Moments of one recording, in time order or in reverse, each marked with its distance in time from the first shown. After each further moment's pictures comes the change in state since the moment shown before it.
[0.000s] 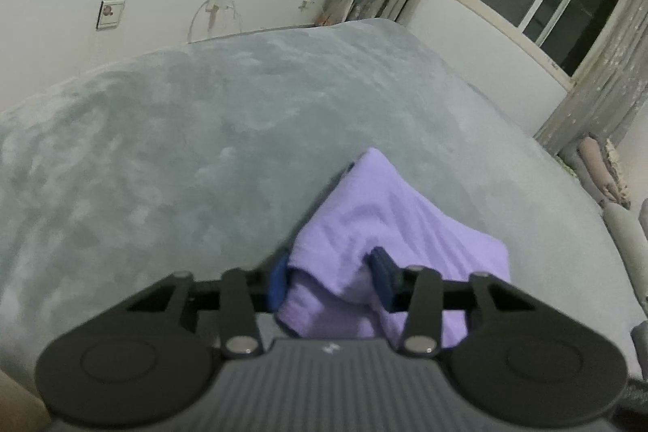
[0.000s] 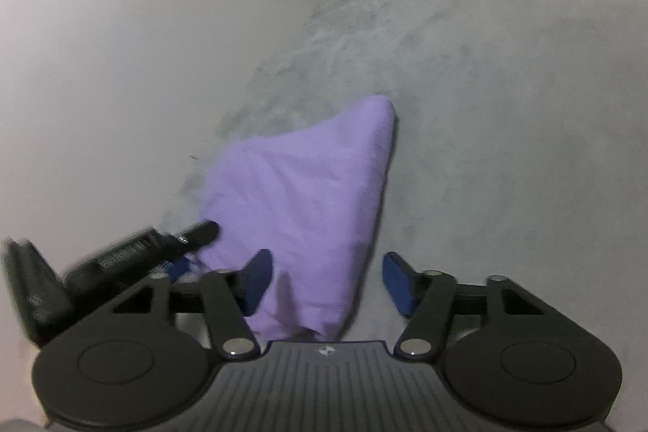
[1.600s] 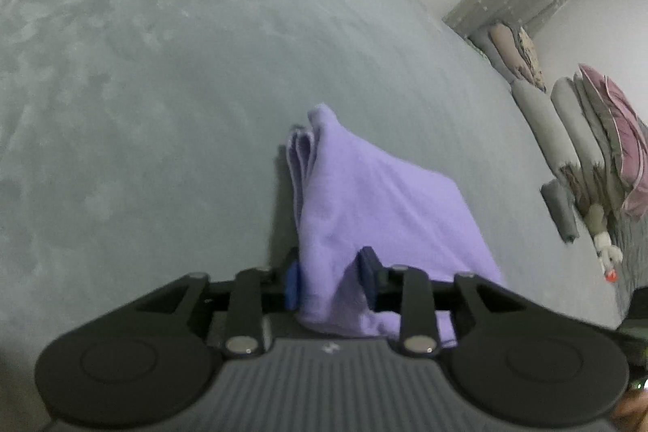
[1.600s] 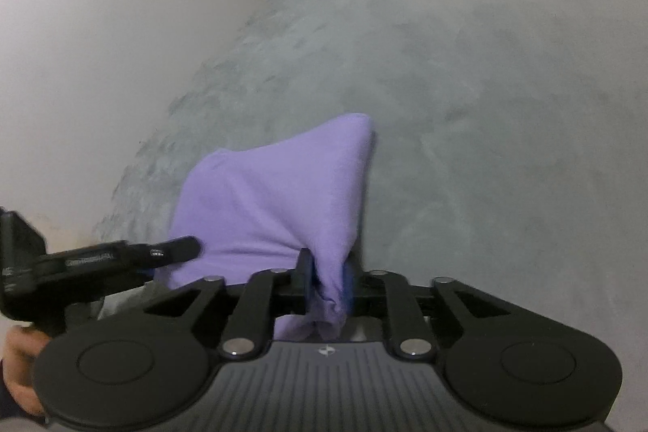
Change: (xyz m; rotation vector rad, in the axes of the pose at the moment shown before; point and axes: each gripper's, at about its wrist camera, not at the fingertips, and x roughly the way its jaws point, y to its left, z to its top) left arm -0.037 -0.058 -0.071 0.083 0.336 -0.252; right arm -0.149 -0.057 -0.069 0.054 -0.005 -0.159
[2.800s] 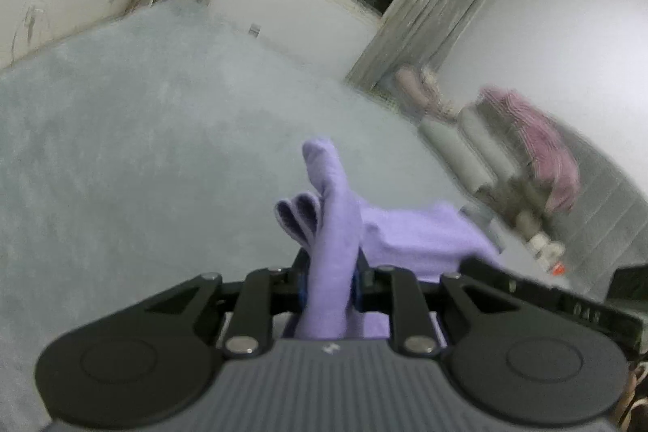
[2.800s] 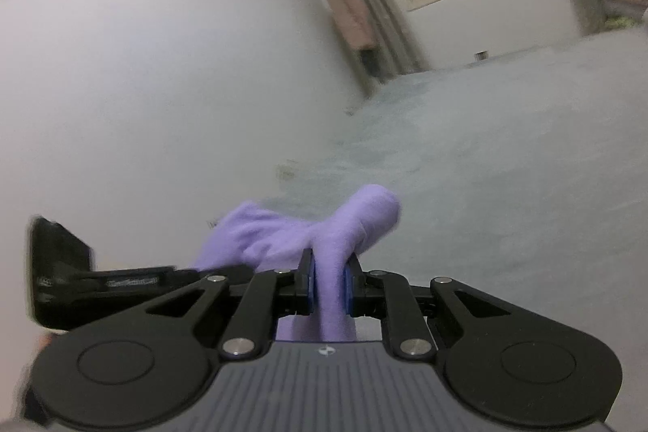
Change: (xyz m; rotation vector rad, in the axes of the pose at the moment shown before) left arm -0.045 -0.072 -0.010 0.213 -0.127 -0.174; right arm -0.053 0.073 0.010 -0.212 -0.341 0.084
